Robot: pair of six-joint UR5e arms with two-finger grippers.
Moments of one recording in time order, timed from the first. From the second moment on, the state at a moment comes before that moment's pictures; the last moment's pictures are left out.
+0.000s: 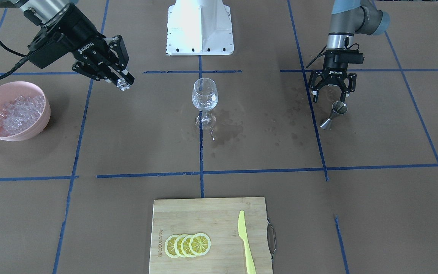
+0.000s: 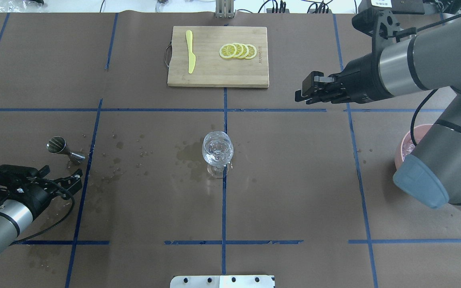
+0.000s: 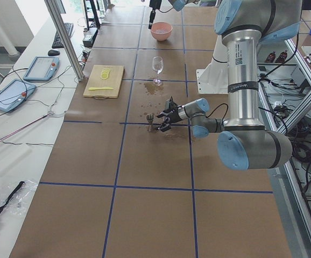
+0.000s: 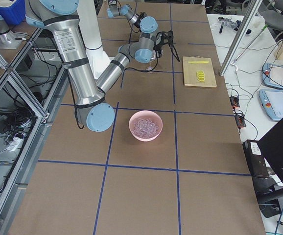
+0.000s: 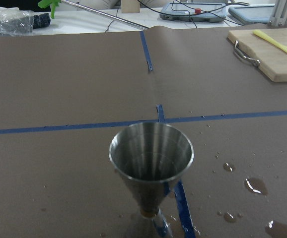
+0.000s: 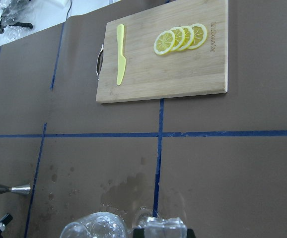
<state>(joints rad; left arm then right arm) -0.21 -1.32 -1.89 -2.54 -0.94 -1.25 0.81 -1.20 2.07 -1.18 2.09 1.27</state>
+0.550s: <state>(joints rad) -0.23 -1.18 -2.04 -2.50 -1.20 -1.19 0.67 -1.05 2.01 -1.25 1.96 1.29</state>
